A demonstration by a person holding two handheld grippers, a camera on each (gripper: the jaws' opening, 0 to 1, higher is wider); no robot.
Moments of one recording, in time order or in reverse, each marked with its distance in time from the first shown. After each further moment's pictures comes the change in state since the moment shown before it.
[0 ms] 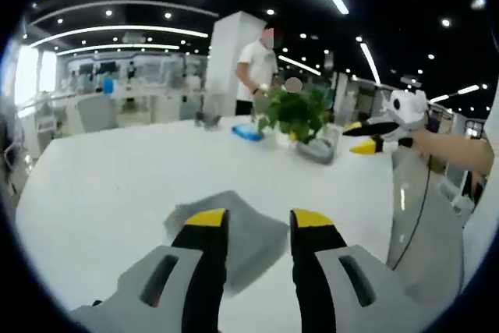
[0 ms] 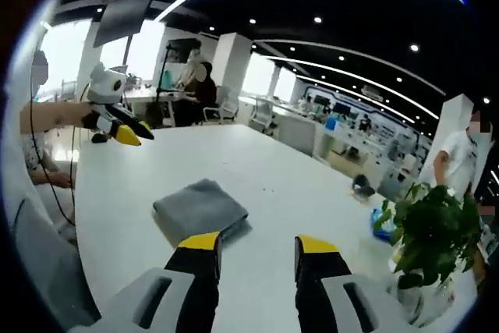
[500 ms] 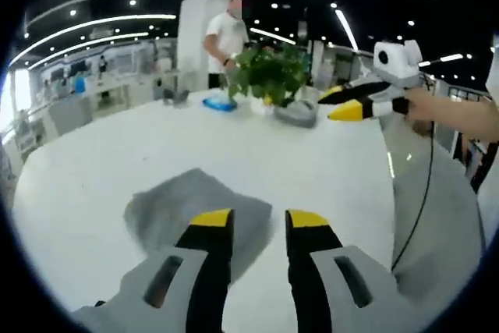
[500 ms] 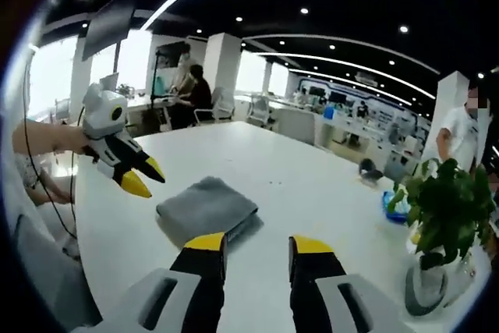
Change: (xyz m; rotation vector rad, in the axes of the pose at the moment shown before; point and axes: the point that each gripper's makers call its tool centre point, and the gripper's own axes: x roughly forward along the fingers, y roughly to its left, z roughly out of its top) left arm 0.061 -0.033 -0.056 0.115 0.167 -0.098; right arm 0.022 0.015 -0.018 0.098 0.012 0.010
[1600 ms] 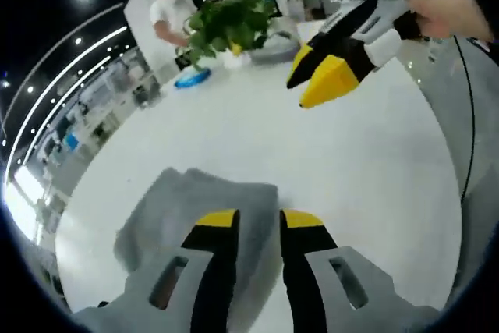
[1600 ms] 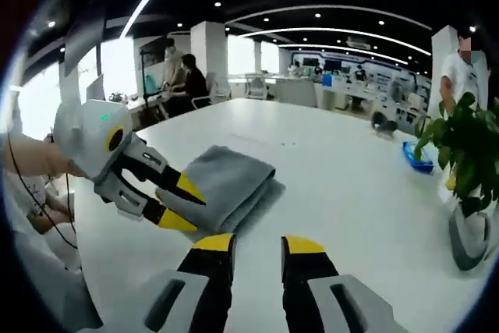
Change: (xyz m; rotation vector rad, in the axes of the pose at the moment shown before) left arm 0.090 -0.012 -0.041 0.430 0.226 0.061; right arm 0.052 0.028 -0.069 0.180 0.114 0.046
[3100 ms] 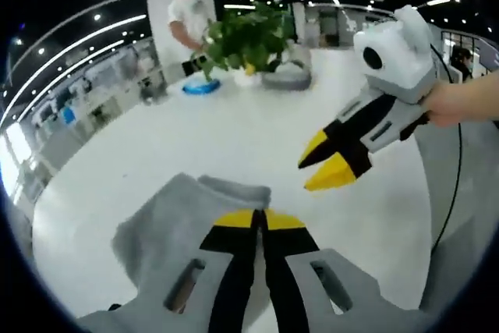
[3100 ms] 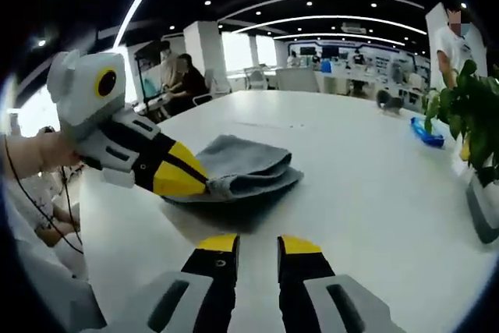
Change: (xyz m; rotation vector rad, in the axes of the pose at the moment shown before) left arm -0.027 0.005 0.032 -0.212 -0.098 -0.035; right arm 0.017 0.021 -0.022 0.079 0.026 0.044
